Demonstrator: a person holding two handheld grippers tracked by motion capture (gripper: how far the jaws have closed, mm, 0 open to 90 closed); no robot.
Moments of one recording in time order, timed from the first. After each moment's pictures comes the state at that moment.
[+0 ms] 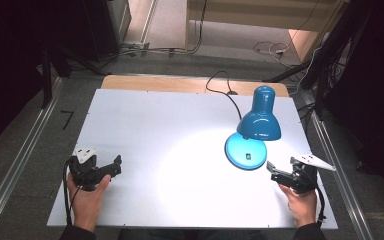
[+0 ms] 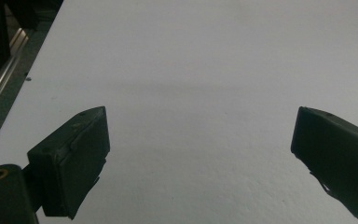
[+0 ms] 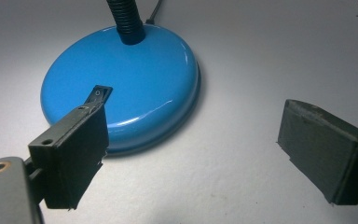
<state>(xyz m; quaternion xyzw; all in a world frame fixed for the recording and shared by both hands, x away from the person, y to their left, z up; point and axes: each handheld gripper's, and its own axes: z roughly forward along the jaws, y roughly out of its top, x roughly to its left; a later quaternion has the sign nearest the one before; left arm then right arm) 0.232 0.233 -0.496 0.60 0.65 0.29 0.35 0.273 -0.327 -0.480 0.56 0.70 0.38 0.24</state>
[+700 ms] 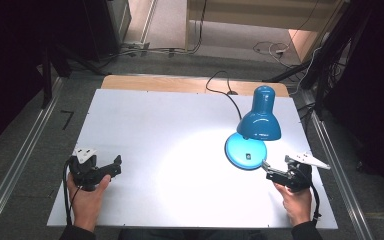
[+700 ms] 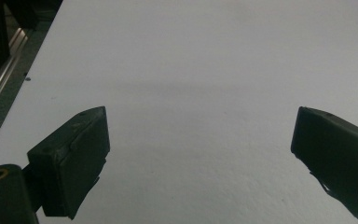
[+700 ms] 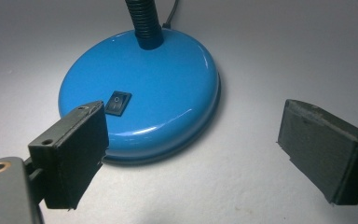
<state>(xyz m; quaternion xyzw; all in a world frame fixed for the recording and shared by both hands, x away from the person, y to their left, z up) 0.232 0.233 -0.496 0.61 0.65 0.29 0.35 0.277 -0.315 -0.482 0.55 0.70 0.39 0.24</state>
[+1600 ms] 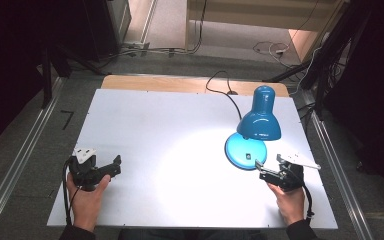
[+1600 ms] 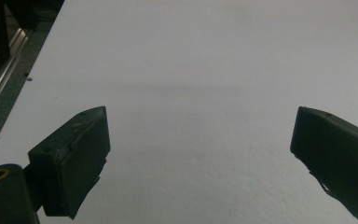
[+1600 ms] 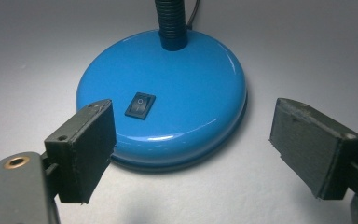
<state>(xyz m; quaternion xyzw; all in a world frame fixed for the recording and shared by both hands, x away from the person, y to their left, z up) 0.232 0.234 -0.496 0.60 0.65 0.29 0.35 0.278 -0.298 -0.488 0.53 0.71 0.40 0.24</state>
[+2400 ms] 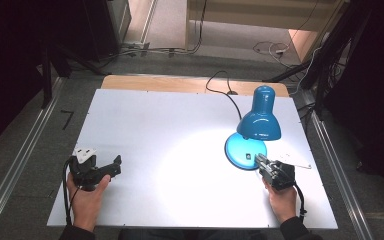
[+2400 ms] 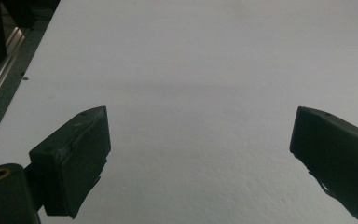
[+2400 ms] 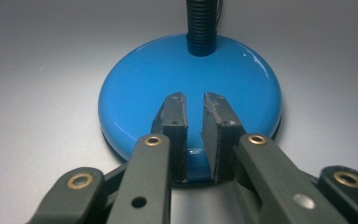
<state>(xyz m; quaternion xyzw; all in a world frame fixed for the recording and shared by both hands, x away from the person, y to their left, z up) 0.232 0.234 -0.497 0.61 0.65 0.29 0.36 0.282 -0.280 -0.495 0.51 0.72 0.41 0.24</state>
